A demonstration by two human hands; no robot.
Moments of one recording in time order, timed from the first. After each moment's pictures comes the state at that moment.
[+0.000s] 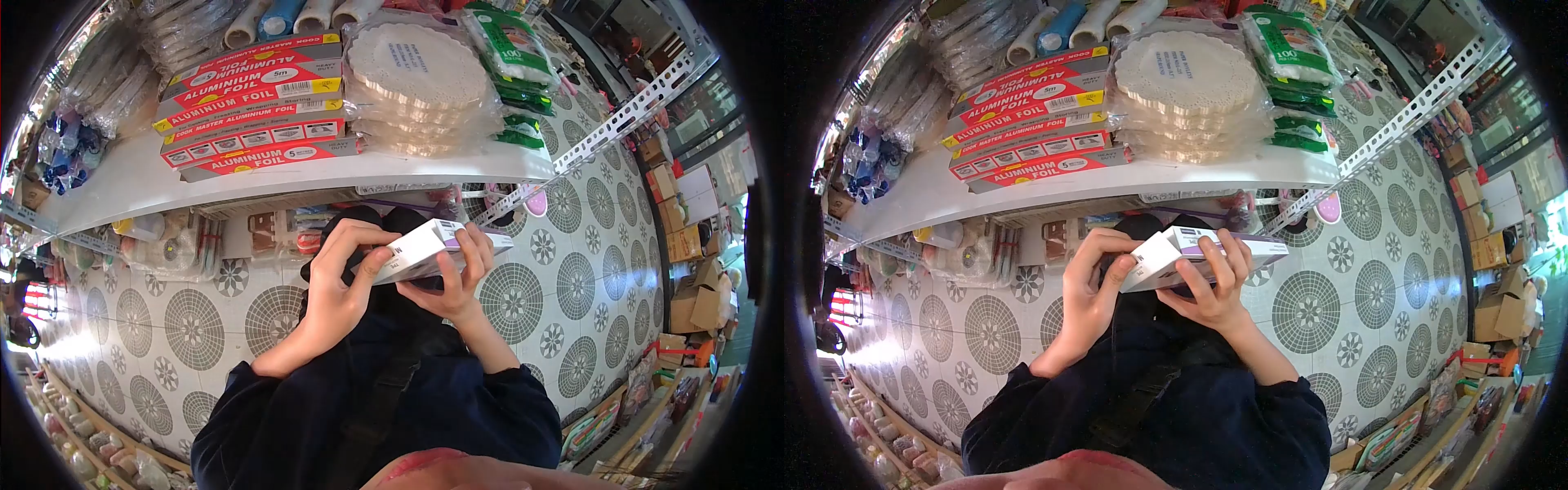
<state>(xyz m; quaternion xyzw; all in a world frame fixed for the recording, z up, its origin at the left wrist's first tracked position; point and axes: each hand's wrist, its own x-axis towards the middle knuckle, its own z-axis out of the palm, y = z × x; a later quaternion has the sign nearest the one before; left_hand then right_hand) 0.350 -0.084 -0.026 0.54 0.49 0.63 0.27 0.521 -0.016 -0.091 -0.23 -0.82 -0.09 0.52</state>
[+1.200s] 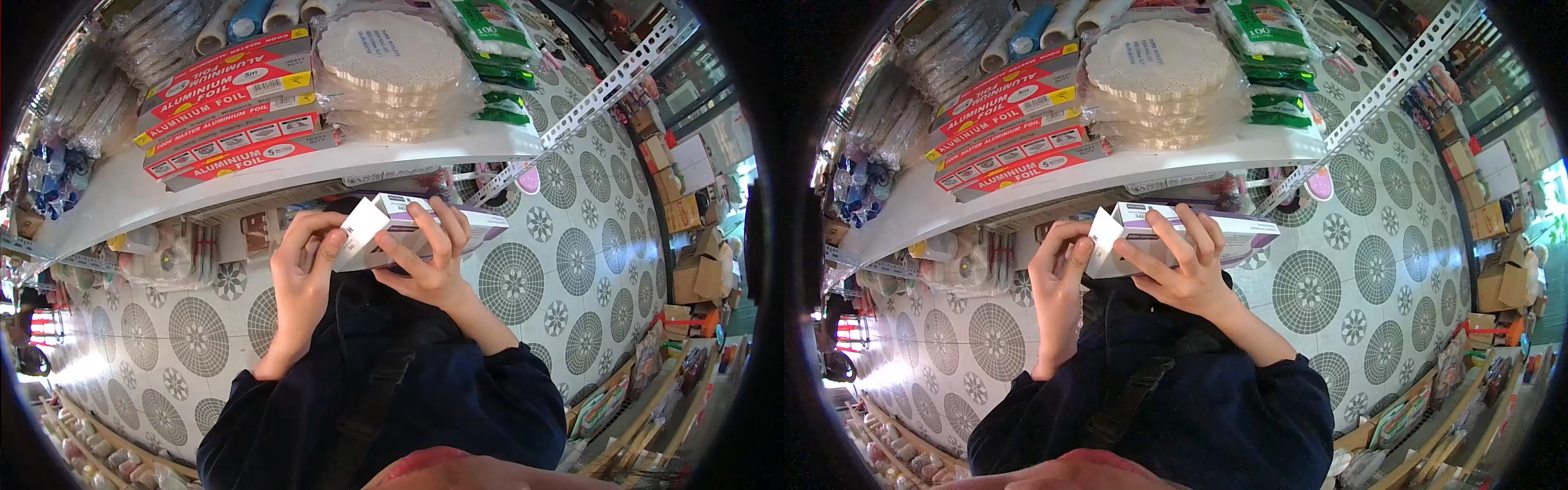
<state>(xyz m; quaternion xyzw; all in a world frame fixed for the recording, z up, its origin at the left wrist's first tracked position) 0.338 -0.092 -0.025 0.43 0.51 0.65 0.36 0.505 -0.019 -0.070 -0.24 -0.84 -0.10 0.48</state>
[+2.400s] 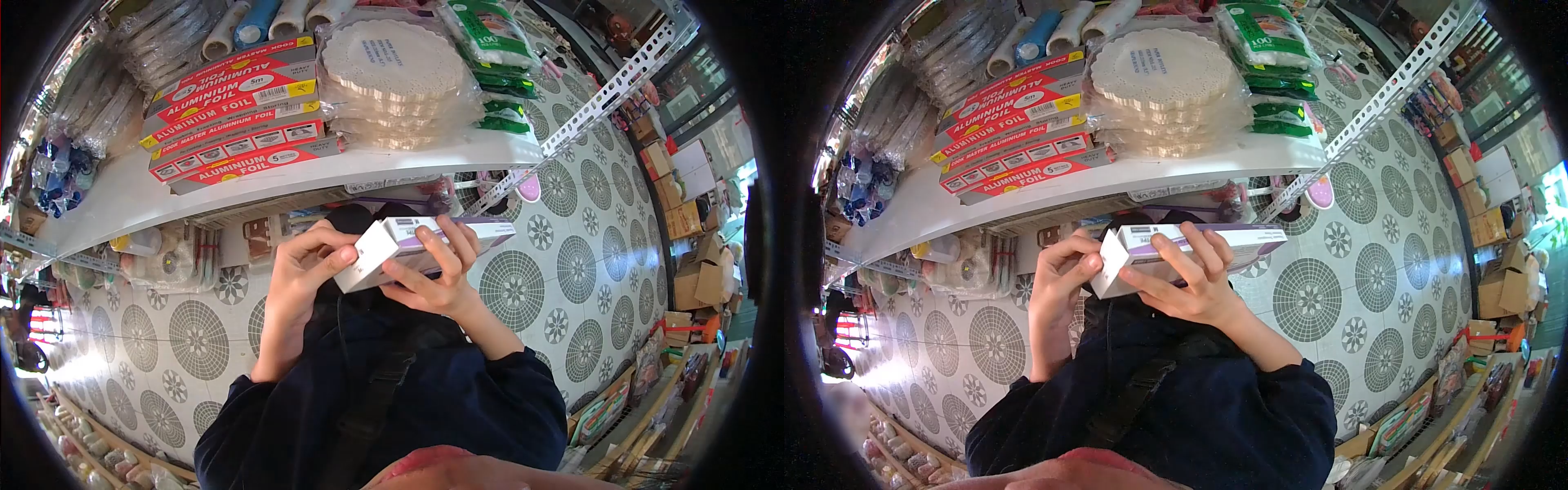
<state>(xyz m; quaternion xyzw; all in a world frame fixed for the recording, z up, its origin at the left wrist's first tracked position) 0.316 -0.089 -0.031 0.41 0.41 0.61 0.54 0.517 -0.023 -0.067 -0.20 -0.84 -0.12 0.49</state>
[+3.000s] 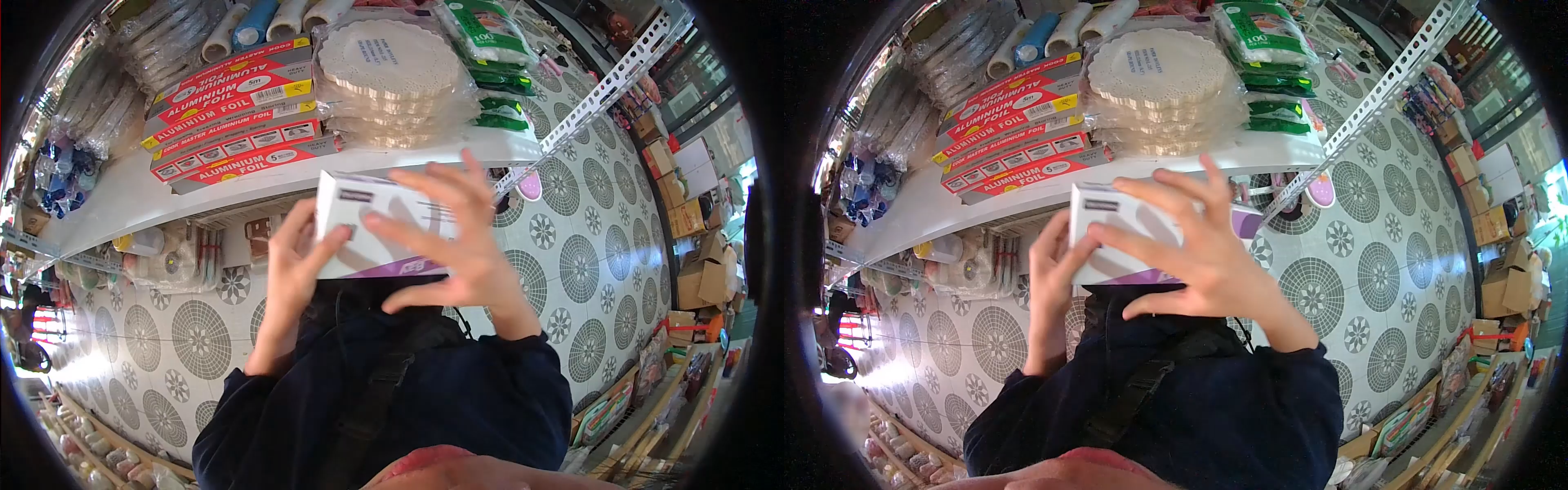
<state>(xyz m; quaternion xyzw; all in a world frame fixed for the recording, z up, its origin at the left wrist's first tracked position) 0.326 -0.081 -0.016 0.43 0.48 0.63 0.44 0.530 -0.014 0.049 -0.17 -0.93 0.07 0.32</state>
